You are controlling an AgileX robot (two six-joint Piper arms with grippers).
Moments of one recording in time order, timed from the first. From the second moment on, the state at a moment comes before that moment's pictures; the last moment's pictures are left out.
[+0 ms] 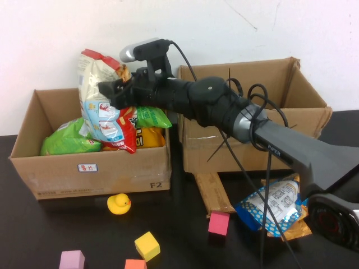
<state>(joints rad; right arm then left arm) 0.62 2.58 -2.33 1.40 0.30 -1.22 0.08 -0.01 0.02 -0.18 0.37 0.16</state>
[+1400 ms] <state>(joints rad) 0.52 1.79 -1.93 -0.02 1.28 -0.66 0.08 -0.01 0.02 -0.18 0.37 0.16</state>
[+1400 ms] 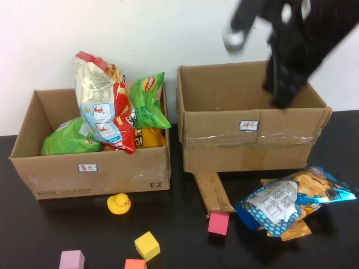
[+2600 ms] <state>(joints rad) 0.39 1.86 -0.86 0.23 0.41 -0.25 0.08 -0.01 0.02 -0.18 0.37 0.16</state>
